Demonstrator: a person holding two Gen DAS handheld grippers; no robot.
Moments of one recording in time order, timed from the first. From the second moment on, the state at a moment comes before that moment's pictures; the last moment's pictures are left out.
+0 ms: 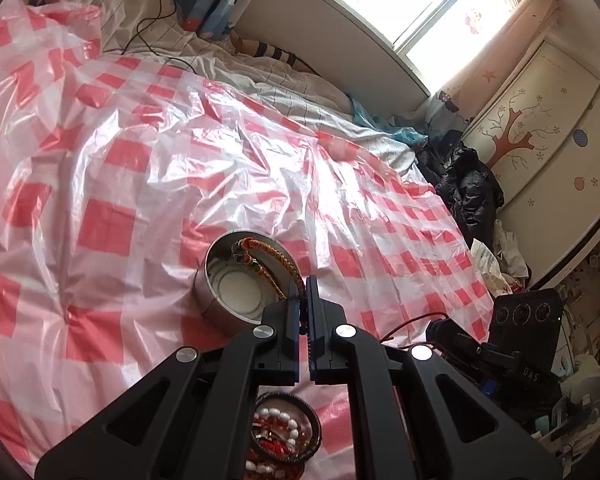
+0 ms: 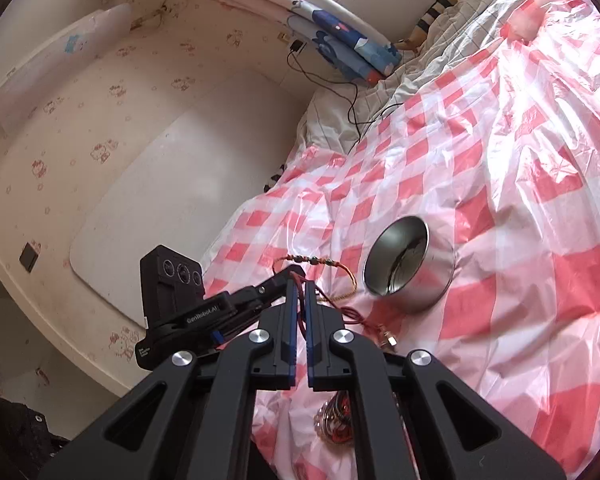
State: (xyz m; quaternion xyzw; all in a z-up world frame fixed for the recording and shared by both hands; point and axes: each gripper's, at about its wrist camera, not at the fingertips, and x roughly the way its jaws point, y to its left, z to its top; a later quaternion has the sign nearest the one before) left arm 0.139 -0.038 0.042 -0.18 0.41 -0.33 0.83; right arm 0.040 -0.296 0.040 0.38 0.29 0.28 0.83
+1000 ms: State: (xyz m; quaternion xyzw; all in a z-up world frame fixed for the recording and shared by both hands) left arm 0.144 0.009 0.018 -0.14 0.47 -0.22 0.84; right arm 0.083 -0.271 0.026 0.25 0.37 0.11 0.89
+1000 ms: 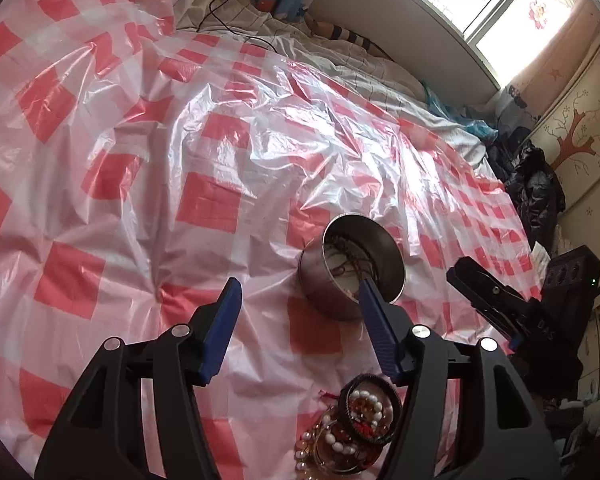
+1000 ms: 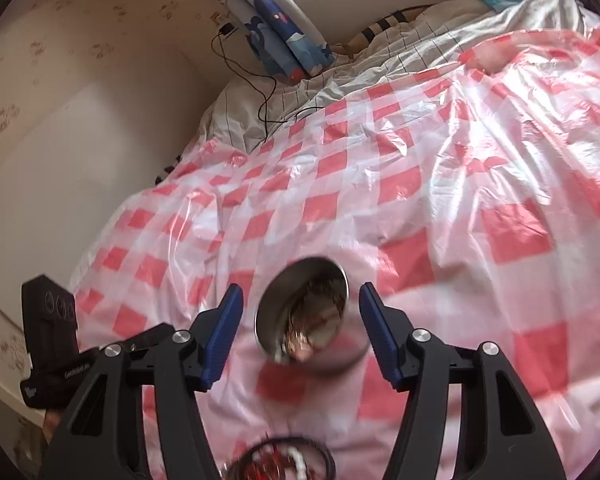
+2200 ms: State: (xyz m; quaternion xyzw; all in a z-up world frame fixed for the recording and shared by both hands) left arm 0.091 -0.061 -0.041 -0.04 0.55 -0.26 0.79; right arm 0.015 -0.270 -0.016 0.33 0.42 0.10 0.84
